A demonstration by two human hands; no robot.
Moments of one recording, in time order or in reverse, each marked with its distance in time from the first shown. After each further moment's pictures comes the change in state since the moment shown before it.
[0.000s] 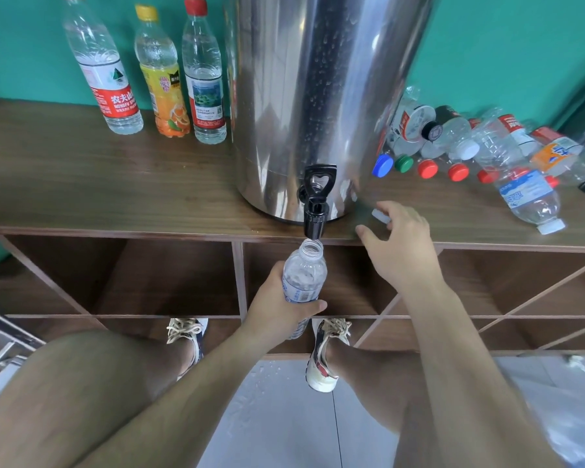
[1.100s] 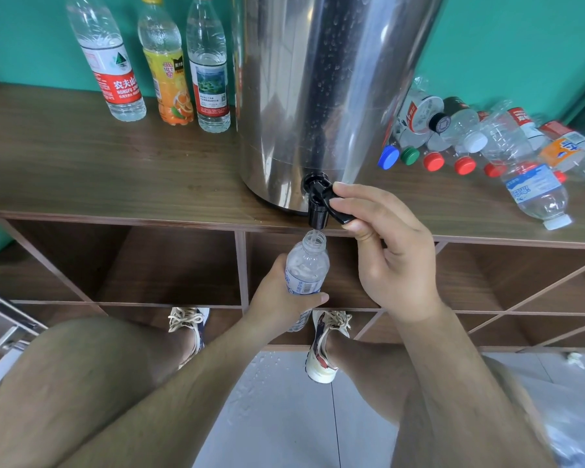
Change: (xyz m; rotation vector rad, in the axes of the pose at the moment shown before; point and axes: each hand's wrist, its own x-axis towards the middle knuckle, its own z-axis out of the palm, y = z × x) left_hand 0.005 -0.009 0.004 -0.004 0.003 0.022; right_hand -0.043 -0.038 -0.012 0.412 0.170 -0.738
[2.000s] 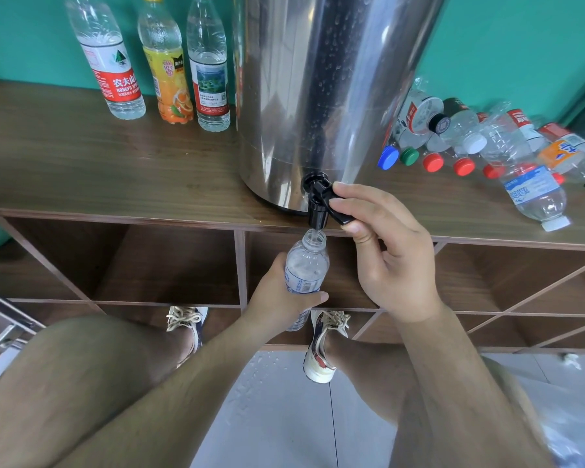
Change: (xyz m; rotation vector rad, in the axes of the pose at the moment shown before) left_hand 0.001 0.002 0.000 0.026 0.005 0.007; right_hand -0.001 -0.001 -0.001 -0.003 -0.019 0.001
